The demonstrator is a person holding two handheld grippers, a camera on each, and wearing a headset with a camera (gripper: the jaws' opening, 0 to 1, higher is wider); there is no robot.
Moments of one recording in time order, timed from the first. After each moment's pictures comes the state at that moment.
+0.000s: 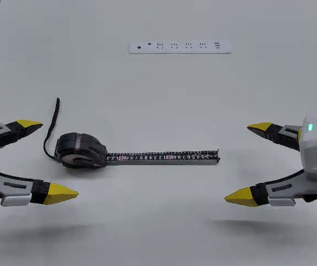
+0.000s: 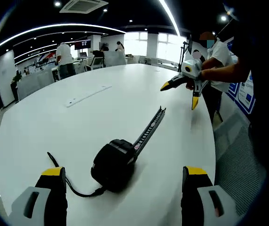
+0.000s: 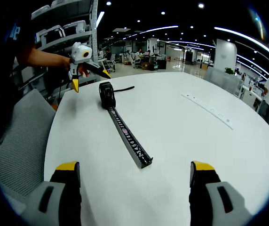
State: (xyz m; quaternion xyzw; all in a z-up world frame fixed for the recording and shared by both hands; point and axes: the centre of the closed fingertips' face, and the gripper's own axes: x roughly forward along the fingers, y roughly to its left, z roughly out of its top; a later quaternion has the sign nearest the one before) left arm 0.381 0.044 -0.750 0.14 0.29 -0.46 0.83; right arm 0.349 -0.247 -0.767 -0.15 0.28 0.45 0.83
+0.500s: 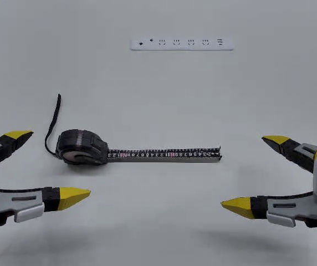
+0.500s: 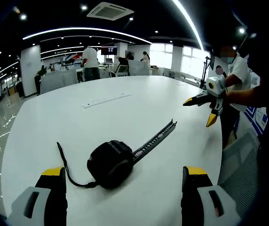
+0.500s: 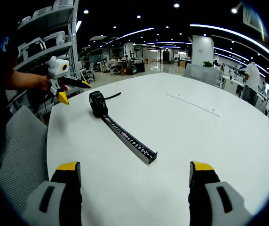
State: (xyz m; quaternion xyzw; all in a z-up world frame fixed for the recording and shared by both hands) left arm 0.364 0.044 -0.743 0.09 0.27 -0.36 0.89; right arm 0.326 -0.245 -0.759 -0.10 0.28 0.37 0.88
